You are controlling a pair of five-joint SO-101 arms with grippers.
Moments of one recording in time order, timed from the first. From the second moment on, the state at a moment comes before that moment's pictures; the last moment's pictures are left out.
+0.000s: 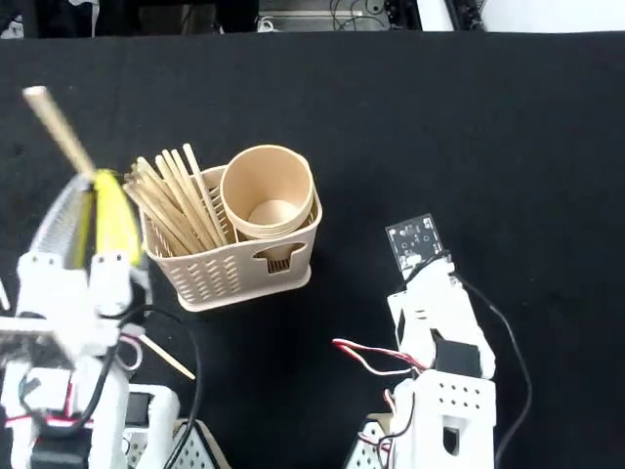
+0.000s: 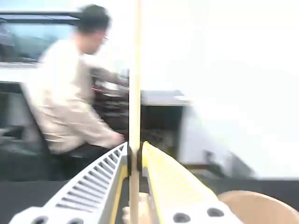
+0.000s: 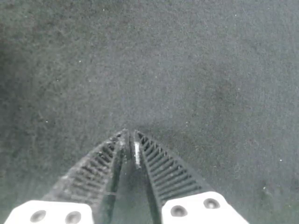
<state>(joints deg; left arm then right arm) -4.2 -99.6 56.5 41.5 -0.9 9.5 -76.2 92.3 44.1 29.1</state>
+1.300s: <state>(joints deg) -2.2 -93.2 67.5 23.9 8.8 9.5 -76.2 92.3 44.1 29.1</state>
